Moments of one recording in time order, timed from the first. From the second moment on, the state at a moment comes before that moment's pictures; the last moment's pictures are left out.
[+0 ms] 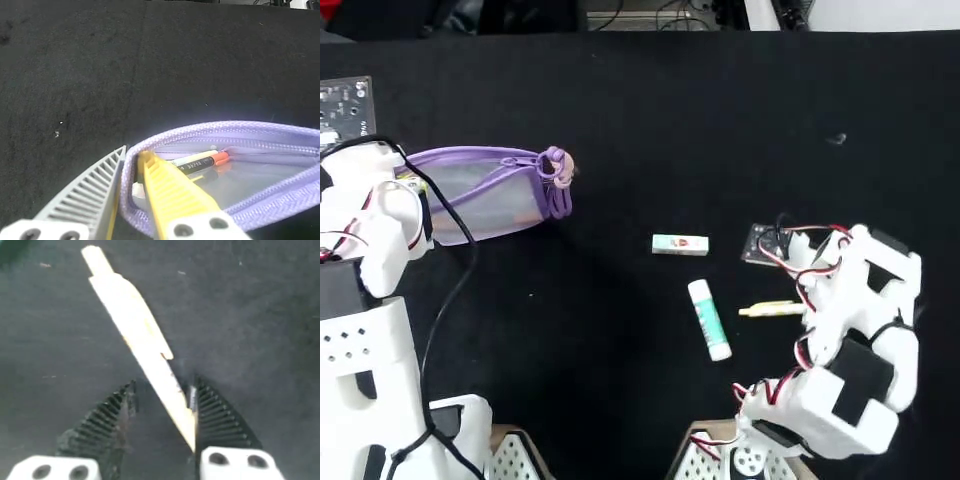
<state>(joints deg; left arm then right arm) -16.4 -42.4 23.7 71.3 -5.9 33.5 -0.8 40.3 59.2 101.1</state>
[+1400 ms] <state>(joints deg) -16.4 -42.4 24.0 71.3 -5.9 3.6 -25.5 29.0 50.9 30.7</state>
